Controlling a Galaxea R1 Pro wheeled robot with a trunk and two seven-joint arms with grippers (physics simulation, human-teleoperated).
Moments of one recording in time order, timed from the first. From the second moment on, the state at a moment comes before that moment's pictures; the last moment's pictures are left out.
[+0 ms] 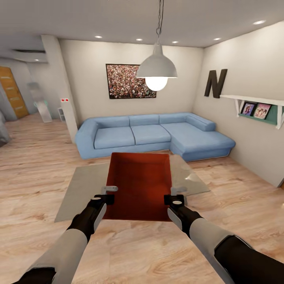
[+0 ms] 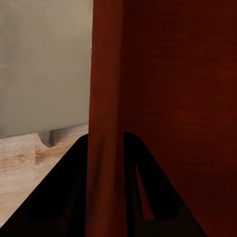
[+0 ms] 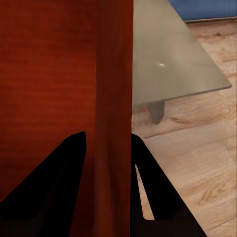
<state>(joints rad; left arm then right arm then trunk) -0.76 -0.11 0.04 -0.60 -0.06 0.36 0.13 -0.92 0.12 0.55 -0.20 -0.47 0.01 -0.36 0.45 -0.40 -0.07</state>
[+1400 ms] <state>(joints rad) -0.76 -0.11 0.04 -0.60 -0.06 0.36 0.13 -0.92 0.12 0.55 -0.20 -0.47 0.01 -0.36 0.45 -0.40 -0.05</state>
